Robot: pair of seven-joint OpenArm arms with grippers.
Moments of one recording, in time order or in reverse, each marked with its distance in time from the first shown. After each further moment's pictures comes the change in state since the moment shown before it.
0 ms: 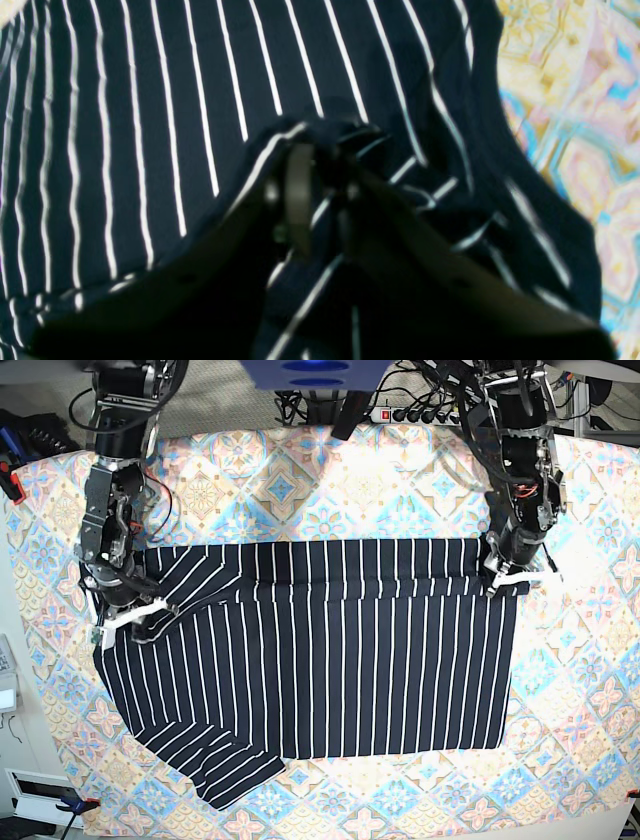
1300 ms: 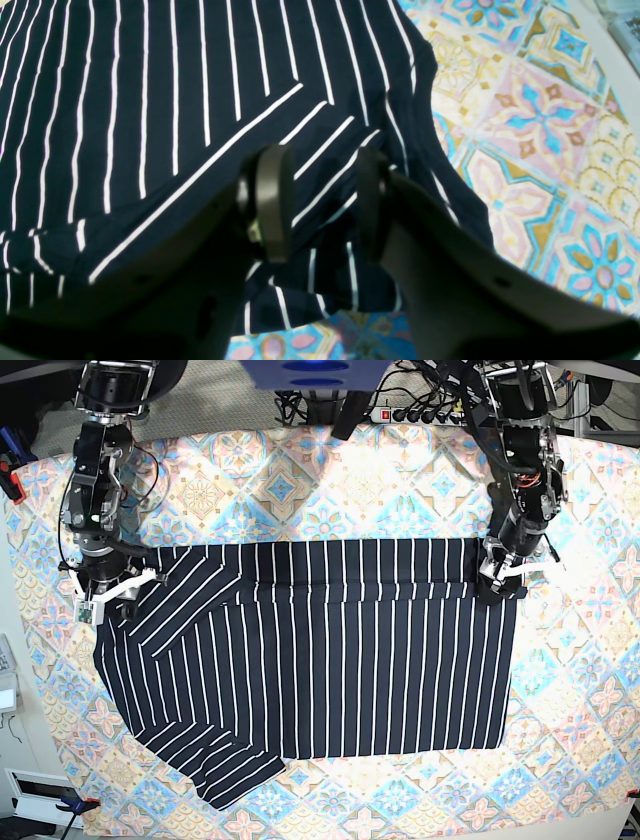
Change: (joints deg) left arm 2.5 -0.2 -0.2 1.5 -5.3 -0.4 -0.3; right arm -11.4 2.0 0.3 15.3 -2.2 0.2 0.3
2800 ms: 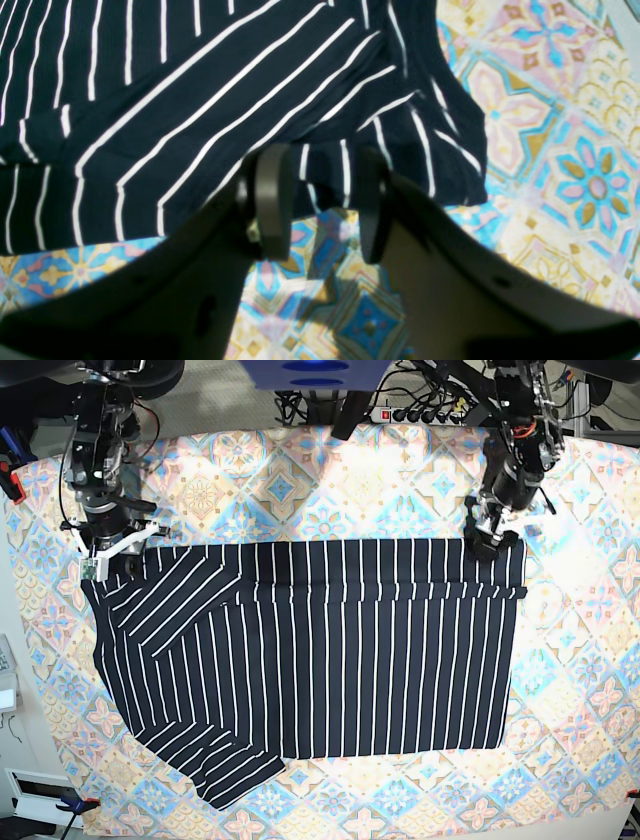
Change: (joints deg) left arm 13.6 3.9 -3.4 10.6 -6.3 0.0 3.1; right arm -11.1 0.0 0.5 5.7 0.4 0.2 -0.1
